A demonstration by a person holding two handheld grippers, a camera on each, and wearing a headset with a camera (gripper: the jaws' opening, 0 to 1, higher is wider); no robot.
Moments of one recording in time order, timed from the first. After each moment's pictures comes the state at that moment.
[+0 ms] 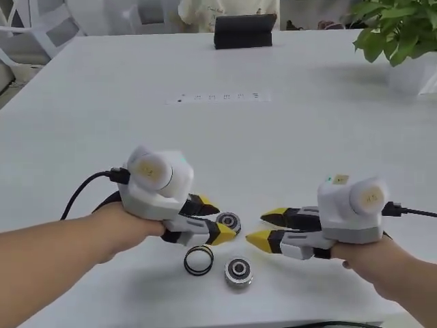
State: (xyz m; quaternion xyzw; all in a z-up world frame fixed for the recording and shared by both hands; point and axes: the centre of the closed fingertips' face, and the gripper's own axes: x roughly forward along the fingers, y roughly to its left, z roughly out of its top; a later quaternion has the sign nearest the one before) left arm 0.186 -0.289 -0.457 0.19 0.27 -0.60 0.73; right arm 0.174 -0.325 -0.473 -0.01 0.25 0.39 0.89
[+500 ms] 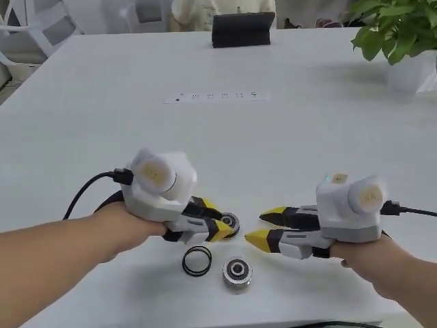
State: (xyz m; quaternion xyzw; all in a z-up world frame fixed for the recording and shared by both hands) left arm 0.188 -0.293 -0.461 0.21 0.26 -0.60 0.73; right arm 0.176 -0.325 -0.474 -0.01 0.25 0.39 0.89
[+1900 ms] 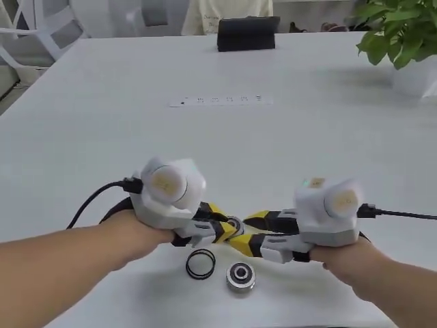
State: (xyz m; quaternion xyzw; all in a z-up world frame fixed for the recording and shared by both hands) left arm 0.190 -0.293 -0.462 0.21 0.25 -0.58 0.75; right arm 0.182 -0.290 -0.476 -0.03 0.24 0.42 0.88
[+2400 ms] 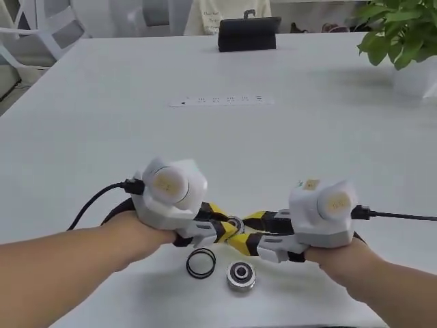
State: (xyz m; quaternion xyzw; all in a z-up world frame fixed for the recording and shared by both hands) left arm 0.190 -0.294 -0.462 0.21 0.25 -0.57 0.75; right arm 0.183 -0.288 -0.478 -0.05 0.24 0.41 0.88
